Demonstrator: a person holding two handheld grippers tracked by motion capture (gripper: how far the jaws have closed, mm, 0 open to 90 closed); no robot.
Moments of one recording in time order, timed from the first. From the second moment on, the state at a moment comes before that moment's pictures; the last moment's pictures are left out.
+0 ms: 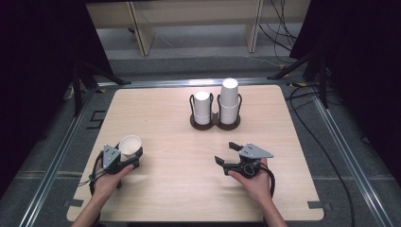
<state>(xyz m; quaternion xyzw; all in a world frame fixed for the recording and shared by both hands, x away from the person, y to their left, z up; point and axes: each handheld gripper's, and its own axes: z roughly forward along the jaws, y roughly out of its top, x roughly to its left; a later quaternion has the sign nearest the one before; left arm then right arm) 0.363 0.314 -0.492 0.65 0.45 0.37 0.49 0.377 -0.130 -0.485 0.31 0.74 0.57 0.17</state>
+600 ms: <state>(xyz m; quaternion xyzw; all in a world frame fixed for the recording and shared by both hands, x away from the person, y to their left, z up) 0.338 0.325 -0.491 0.64 0.46 0.37 0.50 0.379 -0.136 -0.485 0.32 0.73 0.57 0.18</state>
